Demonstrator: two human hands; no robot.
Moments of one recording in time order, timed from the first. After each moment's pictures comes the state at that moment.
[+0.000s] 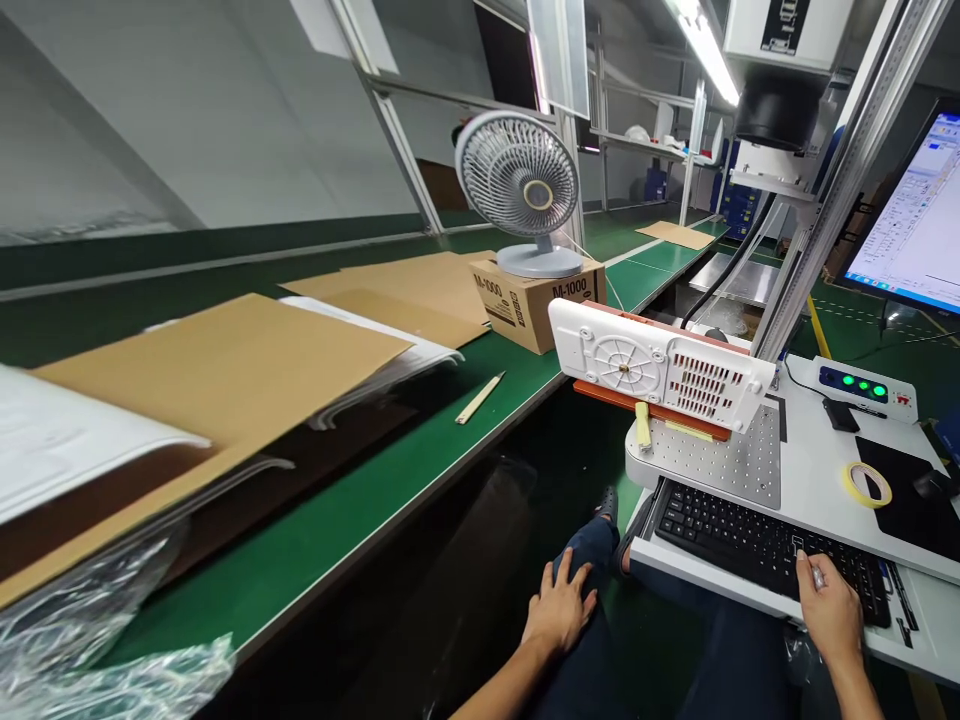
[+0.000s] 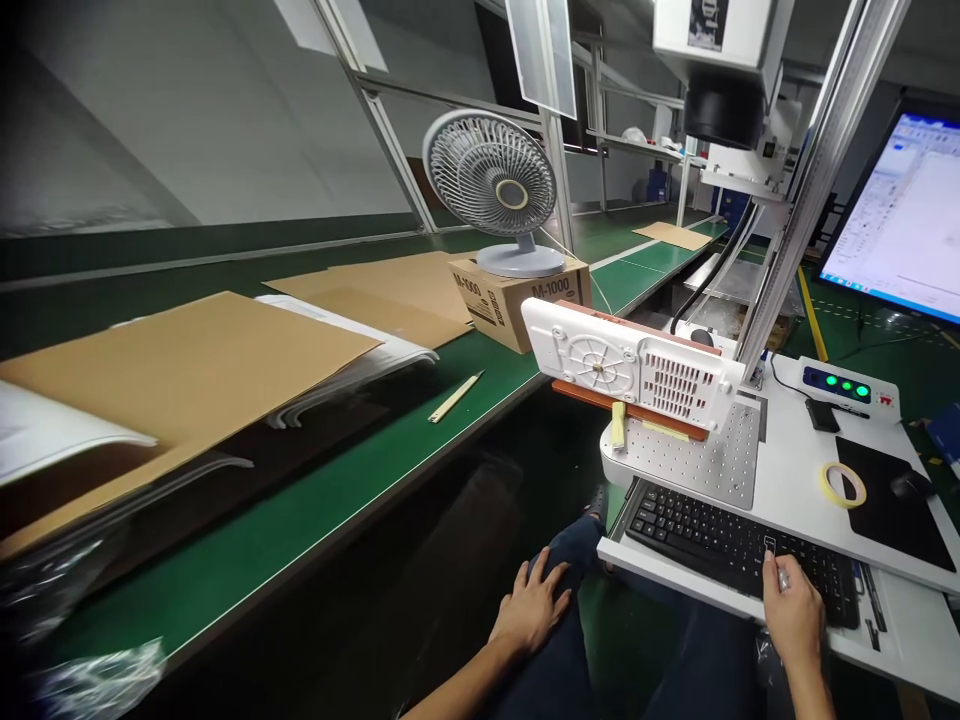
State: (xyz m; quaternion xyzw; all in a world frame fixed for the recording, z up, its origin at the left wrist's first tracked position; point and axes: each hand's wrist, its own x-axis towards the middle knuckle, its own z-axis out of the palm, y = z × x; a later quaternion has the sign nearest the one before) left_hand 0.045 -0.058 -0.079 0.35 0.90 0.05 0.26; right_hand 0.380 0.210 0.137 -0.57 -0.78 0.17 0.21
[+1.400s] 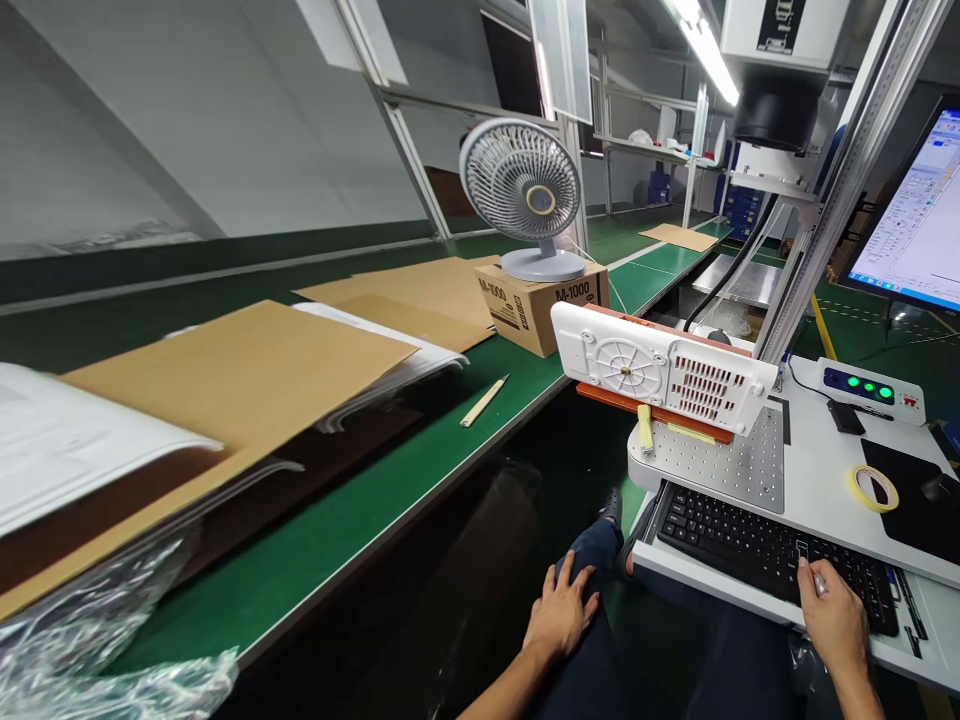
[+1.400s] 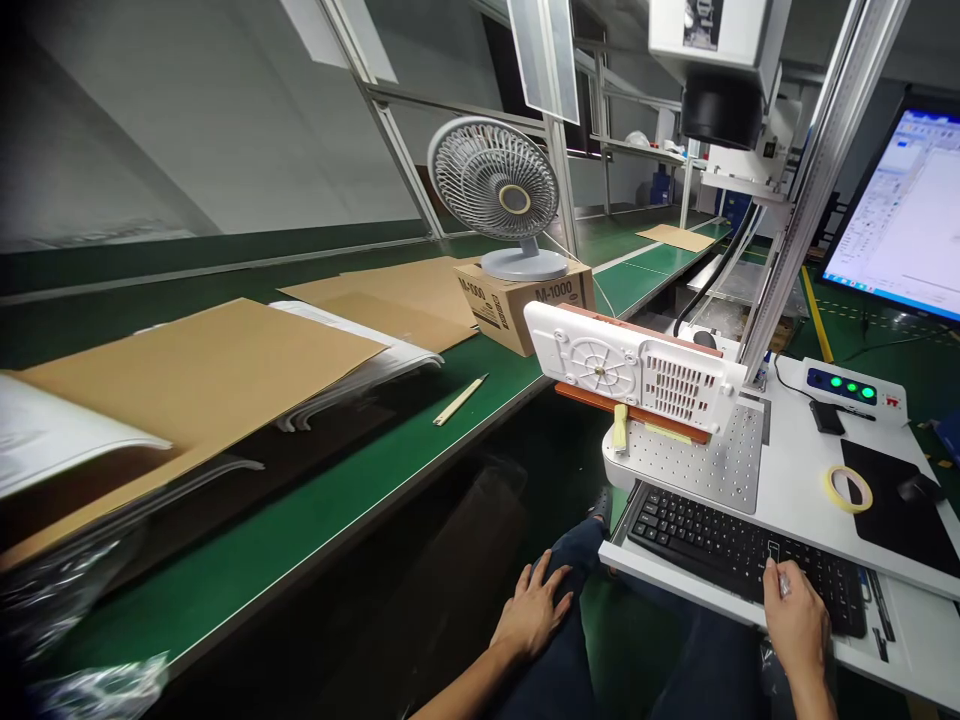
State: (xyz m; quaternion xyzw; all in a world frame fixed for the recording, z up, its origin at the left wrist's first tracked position) left_hand 0.044 -0.060 -0.076 0.34 0.90 0.07 0.27; right_hand 0.378 0.207 0.138 -0.58 -0.78 0.16 0.16
